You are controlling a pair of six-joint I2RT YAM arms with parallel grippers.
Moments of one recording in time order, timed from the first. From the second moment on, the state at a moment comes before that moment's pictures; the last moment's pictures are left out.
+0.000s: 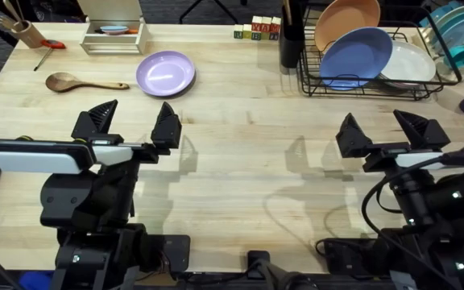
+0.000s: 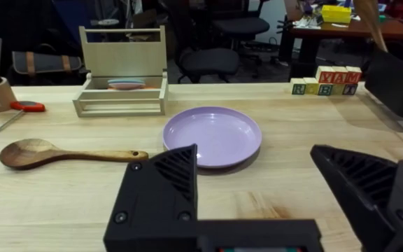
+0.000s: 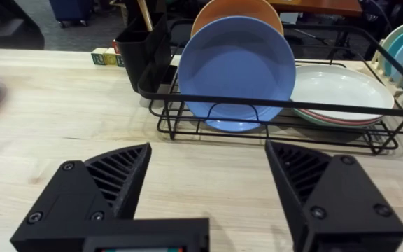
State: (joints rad) left arm 0.00 0.00 0.01 -0.02 0.01 -0.02; right arm -0.01 0.00 0.01 -0.10 -0.04 -0.01
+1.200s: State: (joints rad) left arm 0.00 0.19 0.37 -0.39 -0.05 -0.02; right arm -0.01 0.21 0.35 -0.39 0.00 0.00
